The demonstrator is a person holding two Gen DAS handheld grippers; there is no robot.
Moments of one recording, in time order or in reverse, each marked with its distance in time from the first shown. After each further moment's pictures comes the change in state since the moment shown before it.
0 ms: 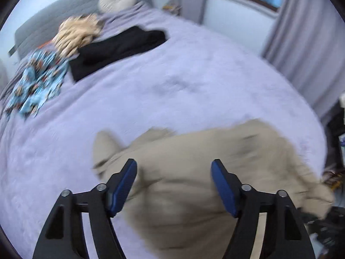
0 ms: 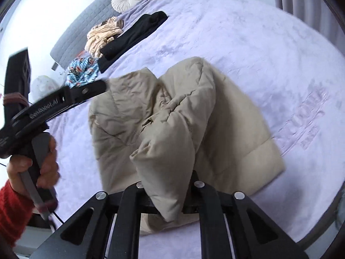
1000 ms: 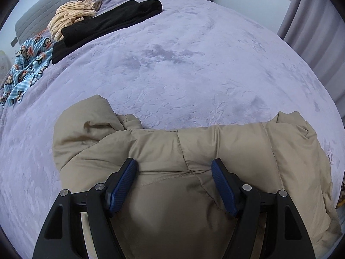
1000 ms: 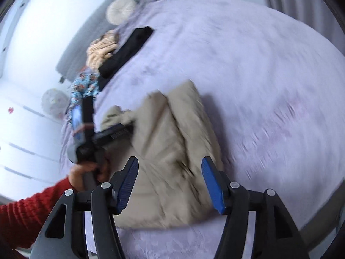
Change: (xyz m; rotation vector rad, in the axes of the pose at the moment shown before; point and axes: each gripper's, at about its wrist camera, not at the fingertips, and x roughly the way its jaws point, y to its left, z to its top) left arm 0.111 -0.105 0.007 -0.017 0.071 0.071; right arm -0.022 -0.127 0.083 0.029 0.017 0.191
